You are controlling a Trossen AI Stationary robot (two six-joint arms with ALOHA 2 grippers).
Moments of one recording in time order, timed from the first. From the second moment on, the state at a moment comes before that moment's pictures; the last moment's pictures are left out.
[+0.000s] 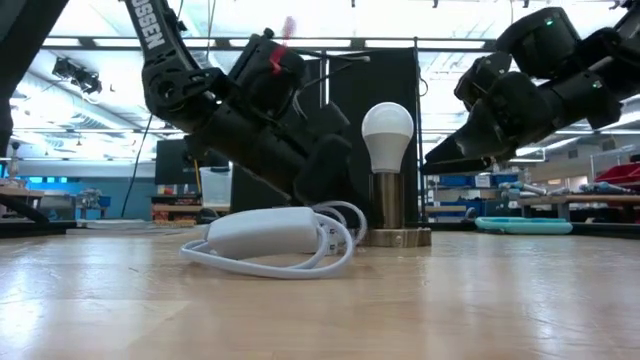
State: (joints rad) left arm -0.03 2.00 0.87 0.66 -0.18 -0.12; right arm -0.01 1.27 0.26 0.63 0.05 0.16
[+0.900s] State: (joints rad) left arm -0.05 2.00 0.88 0.72 -0.23 -0.10; right arm -0.05 1.57 0.26 0.99 -0.02 0.09
